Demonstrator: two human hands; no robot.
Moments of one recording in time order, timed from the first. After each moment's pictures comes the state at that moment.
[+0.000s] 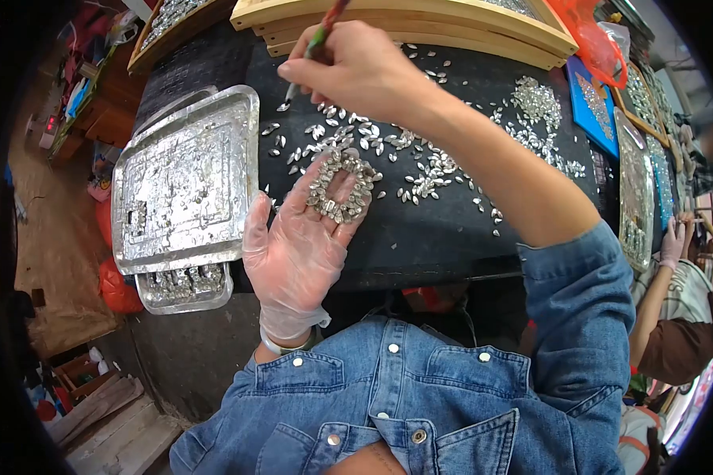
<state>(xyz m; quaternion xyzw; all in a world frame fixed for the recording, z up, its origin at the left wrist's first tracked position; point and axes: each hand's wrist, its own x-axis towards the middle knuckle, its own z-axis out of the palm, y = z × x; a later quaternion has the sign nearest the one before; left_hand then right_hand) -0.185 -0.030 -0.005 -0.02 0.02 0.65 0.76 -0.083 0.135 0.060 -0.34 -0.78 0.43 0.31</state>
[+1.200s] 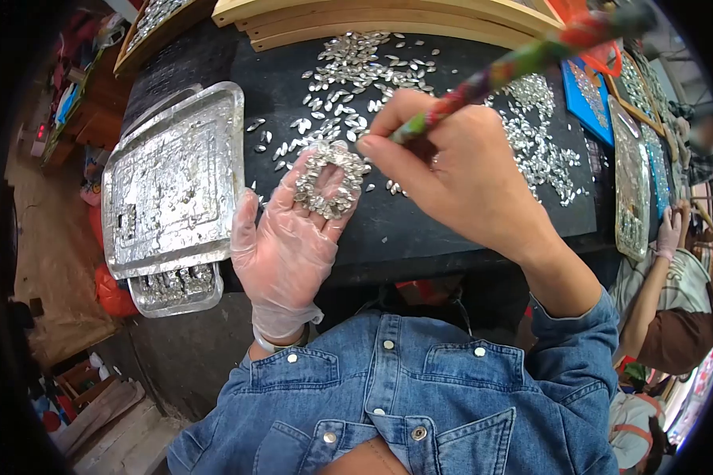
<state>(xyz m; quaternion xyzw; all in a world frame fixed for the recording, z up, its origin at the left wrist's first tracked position) -0.184 -0.029 -0.010 0.01 0.00 0.64 0.77 -0.004 0.048 0.079 -0.40 -0.79 0.34 0.31</state>
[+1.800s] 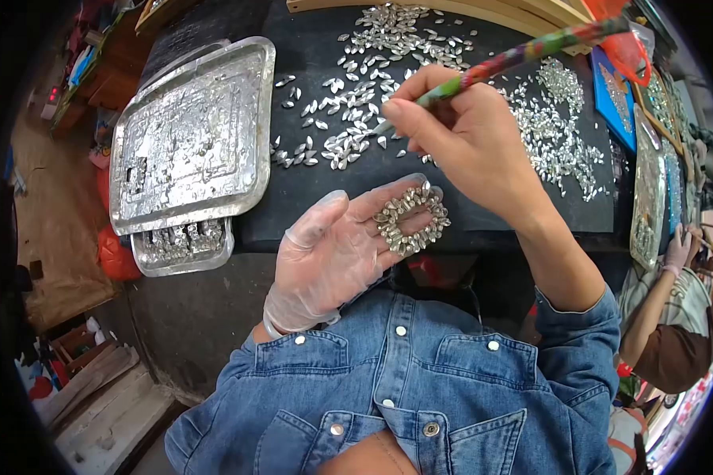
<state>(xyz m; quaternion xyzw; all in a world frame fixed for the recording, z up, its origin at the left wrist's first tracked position) -0.171 -0.064 -0.010 -0.02 0.09 0.51 0.86 -0.024 0.046 0.053 -0.41 -0.67 0.51 0.36</state>
